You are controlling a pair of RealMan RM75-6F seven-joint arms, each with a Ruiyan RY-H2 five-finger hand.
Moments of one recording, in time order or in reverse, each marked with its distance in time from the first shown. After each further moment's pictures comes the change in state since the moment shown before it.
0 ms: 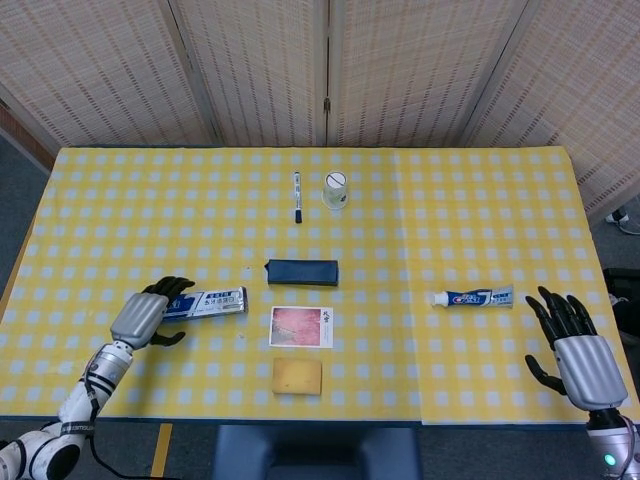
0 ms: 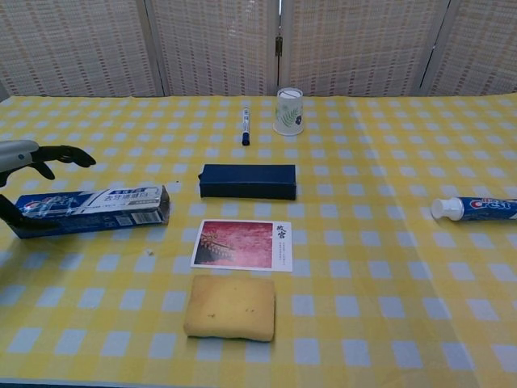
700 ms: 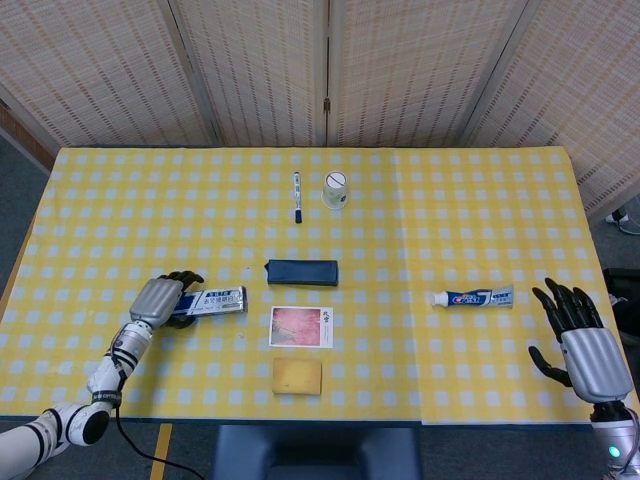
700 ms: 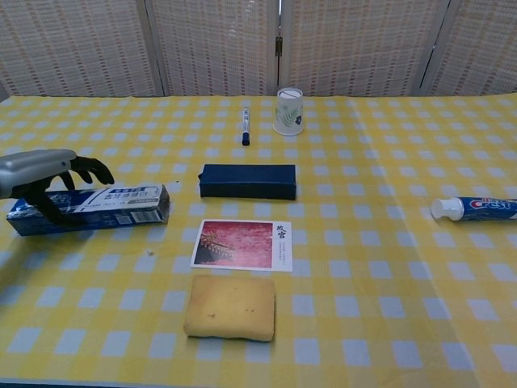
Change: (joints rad) left arm -0.106 -0.152 -0.018 0.238 -0.101 -0.097 0.016; right arm 0.012 -0.014 0.028 0.050 0.007 0.021 0.071
